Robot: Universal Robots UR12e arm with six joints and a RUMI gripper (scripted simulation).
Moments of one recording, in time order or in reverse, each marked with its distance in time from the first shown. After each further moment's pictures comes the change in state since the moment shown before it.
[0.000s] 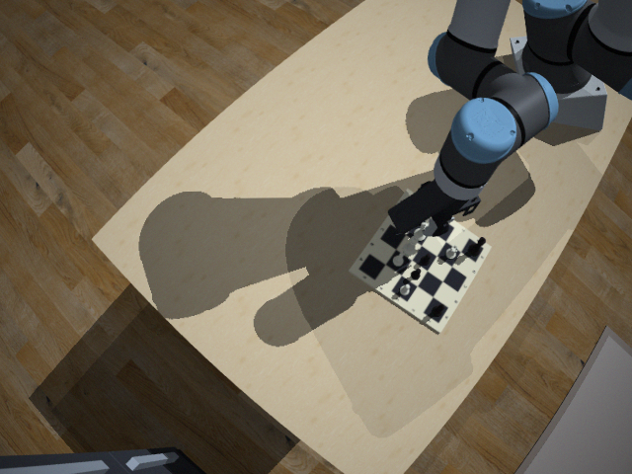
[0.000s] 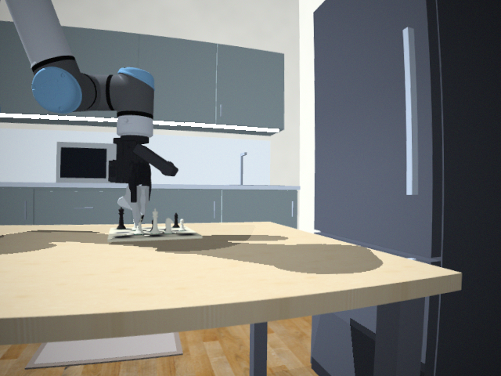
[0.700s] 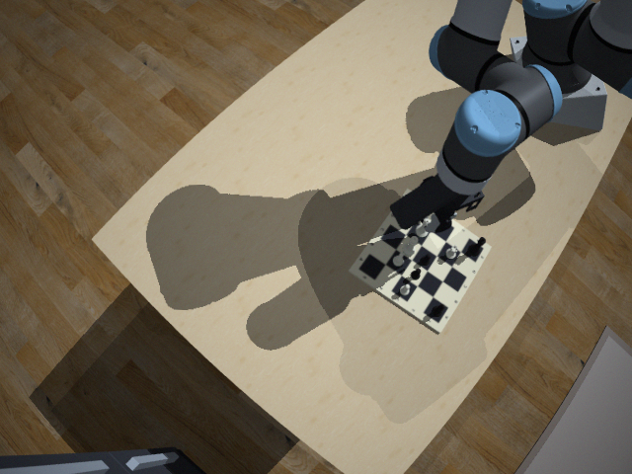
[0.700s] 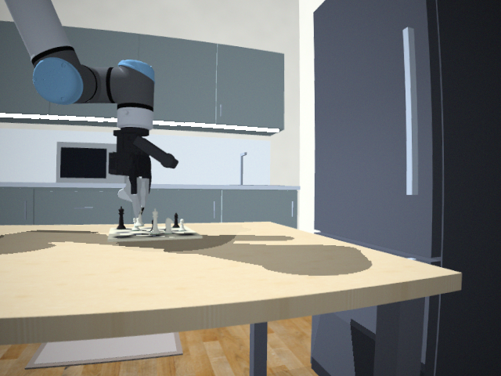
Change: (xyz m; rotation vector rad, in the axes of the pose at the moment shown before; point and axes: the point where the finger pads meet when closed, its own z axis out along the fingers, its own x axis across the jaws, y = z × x) arm 0.000 0.000 -0.020 0.001 0.000 0.000
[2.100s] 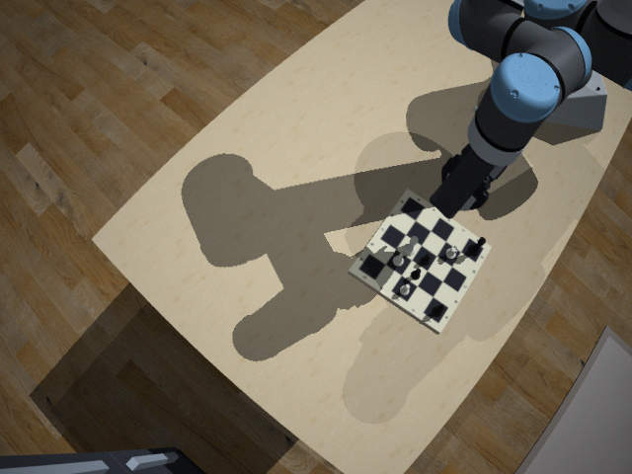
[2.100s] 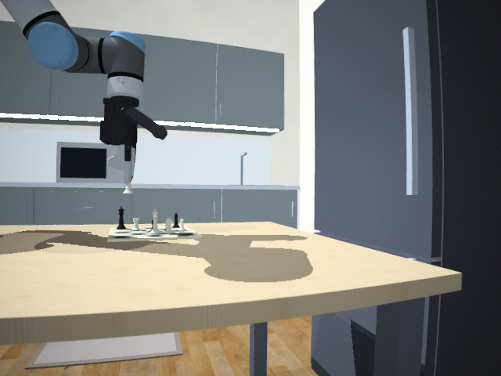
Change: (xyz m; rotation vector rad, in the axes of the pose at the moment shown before) arm -0.007 0.035 -0.081 -0.005 0.008 -0.349
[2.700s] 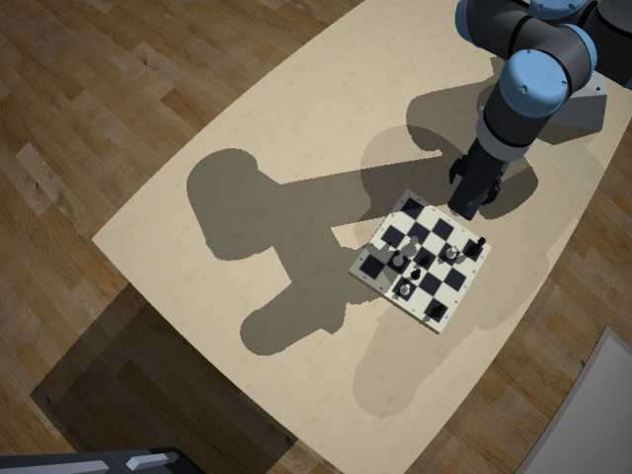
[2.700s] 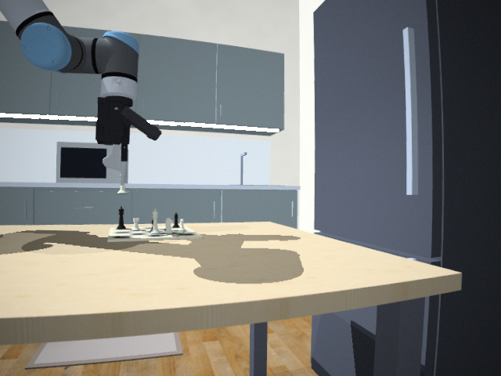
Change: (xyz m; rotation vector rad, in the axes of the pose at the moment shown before) arm -0.009 0.016 0.000 0.005 -0.006 -0.189
